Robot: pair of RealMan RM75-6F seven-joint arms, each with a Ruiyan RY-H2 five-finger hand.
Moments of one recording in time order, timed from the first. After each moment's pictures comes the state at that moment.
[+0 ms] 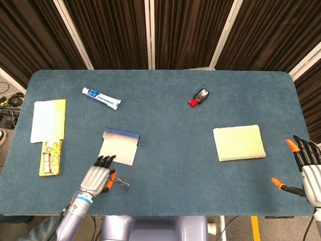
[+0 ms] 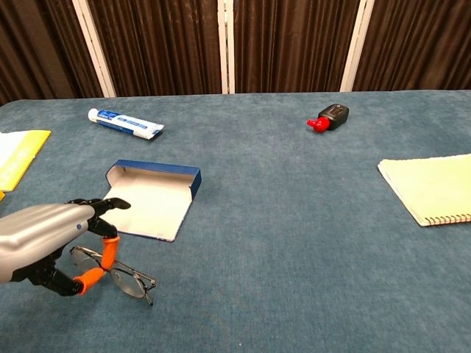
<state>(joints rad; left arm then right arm) -0.40 -1.60 0.01 -1.78 1.13 1.17 0.67 0.05 -0.95 0.07 -1.72 -1.58 1.56 0.08</state>
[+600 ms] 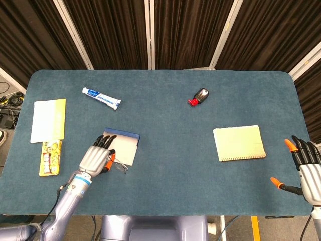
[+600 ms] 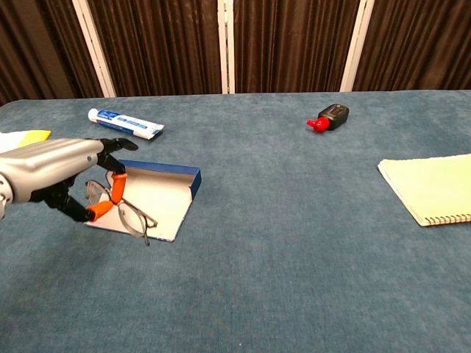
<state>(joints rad) -0.53 -1.52 -0.14 -1.74 1.07 1.07 0.61 0.06 -0.96 0.07 -1.73 -1.56 1.54 0.03</state>
